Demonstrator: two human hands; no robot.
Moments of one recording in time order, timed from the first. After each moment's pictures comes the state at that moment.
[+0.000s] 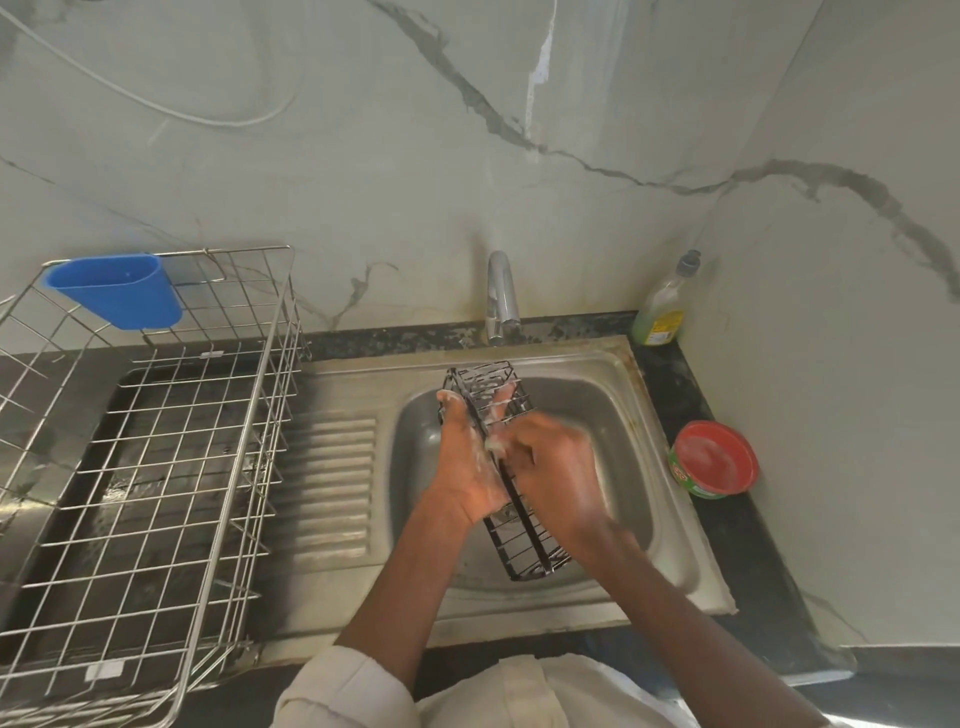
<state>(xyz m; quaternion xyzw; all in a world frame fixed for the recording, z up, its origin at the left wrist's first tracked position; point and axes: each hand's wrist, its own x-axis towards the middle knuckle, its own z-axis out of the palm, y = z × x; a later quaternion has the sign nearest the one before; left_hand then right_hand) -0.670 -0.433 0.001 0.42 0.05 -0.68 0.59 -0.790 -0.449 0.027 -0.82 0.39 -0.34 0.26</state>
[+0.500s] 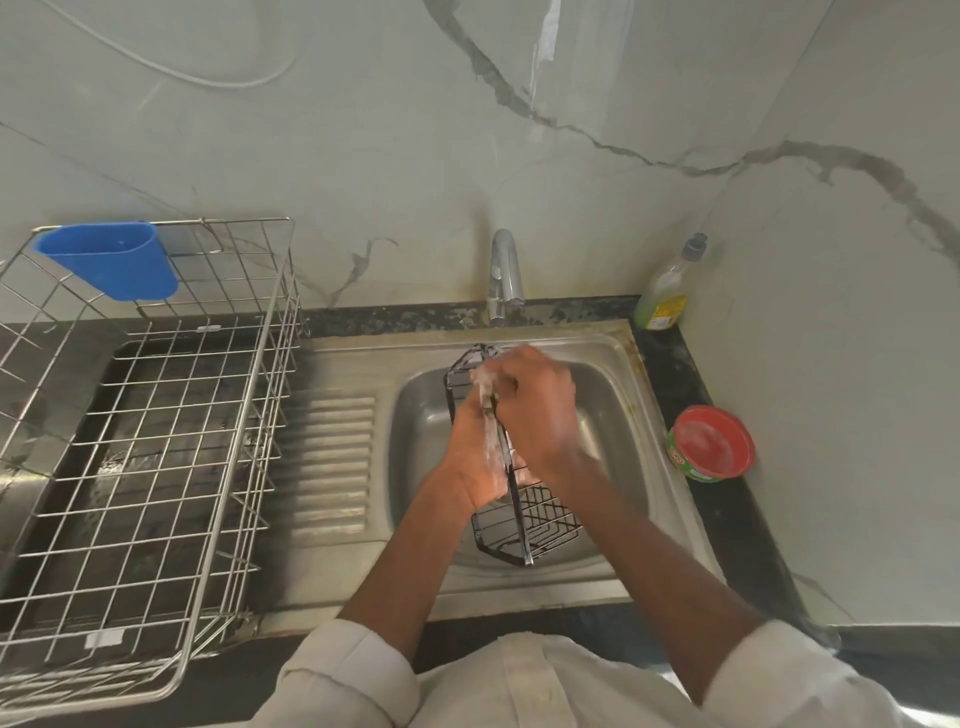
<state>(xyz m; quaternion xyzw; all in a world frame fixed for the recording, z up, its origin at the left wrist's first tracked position) -0.679 -0.431 0.005 0.47 -0.02 -0.68 0.57 -0.752 -0.472 0.051 -0.81 0.42 -0.34 0.25</state>
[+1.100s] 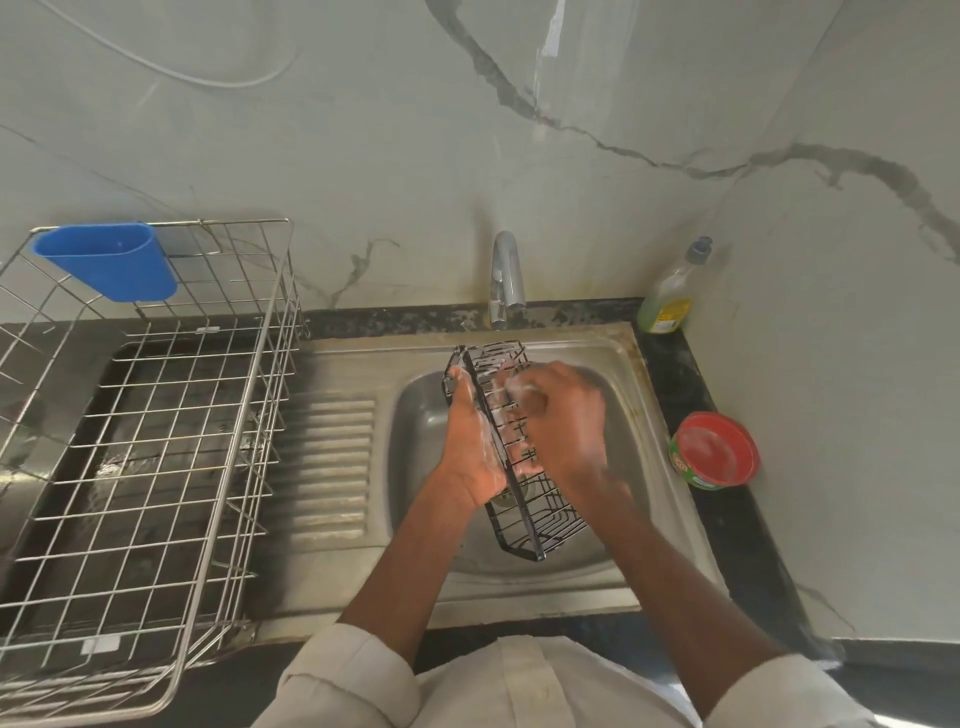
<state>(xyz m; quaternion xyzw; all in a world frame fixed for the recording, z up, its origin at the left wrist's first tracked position) -0.674 -0.437 0.010 0.48 0.01 -0.66 0.58 -0.779 -0.483 0.040 -0.80 0.45 -0.33 0.22</state>
